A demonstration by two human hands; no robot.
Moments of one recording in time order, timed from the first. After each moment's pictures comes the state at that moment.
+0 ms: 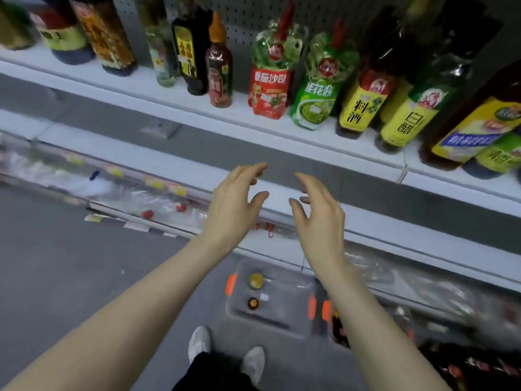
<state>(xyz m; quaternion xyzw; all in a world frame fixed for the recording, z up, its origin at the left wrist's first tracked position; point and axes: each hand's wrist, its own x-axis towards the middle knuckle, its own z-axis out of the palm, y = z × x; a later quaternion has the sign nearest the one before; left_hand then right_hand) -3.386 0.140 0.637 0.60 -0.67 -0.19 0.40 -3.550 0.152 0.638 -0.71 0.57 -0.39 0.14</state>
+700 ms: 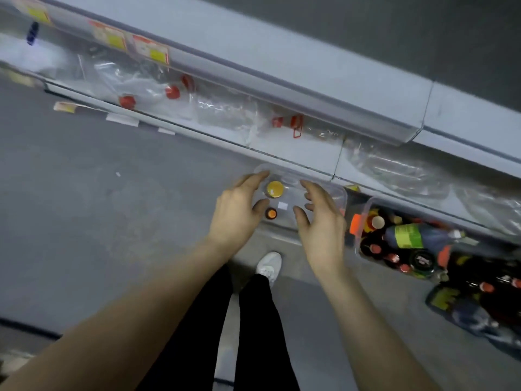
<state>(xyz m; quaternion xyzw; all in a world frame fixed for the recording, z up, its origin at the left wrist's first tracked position) -3.366 0.209 0.358 0.68 -0.59 -0.38 0.20 -3.528 0.222 0.376 -0.63 0.69 -0.22 0.29</state>
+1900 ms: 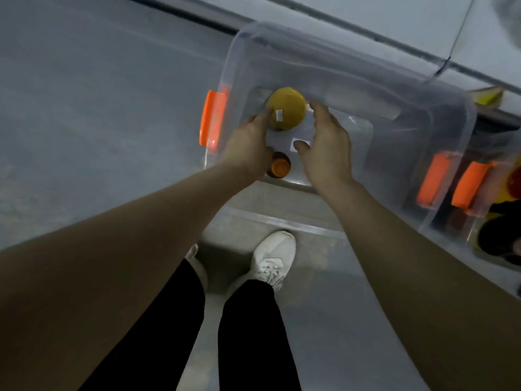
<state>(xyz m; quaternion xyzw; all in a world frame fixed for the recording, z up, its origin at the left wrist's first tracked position) -3.427 0.175 -0.108 0.67 -0.57 -0.48 0.00 -3.570 0.176 -0.110 -0.60 0.72 -0.03 0.35</state>
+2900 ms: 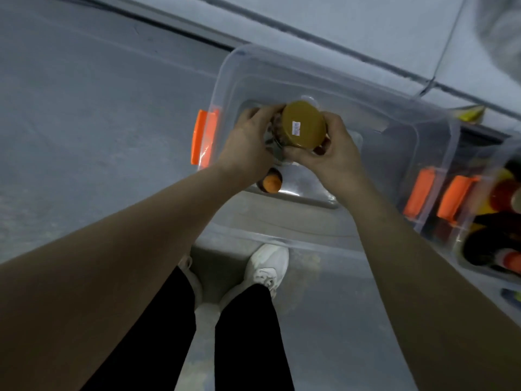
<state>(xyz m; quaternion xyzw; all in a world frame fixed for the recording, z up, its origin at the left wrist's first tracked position) -3.428 0.148 -0.102 0.63 -0.54 -0.55 0.10 -3.599 0.159 -0.112 -0.46 0.70 -0.14 0.53</state>
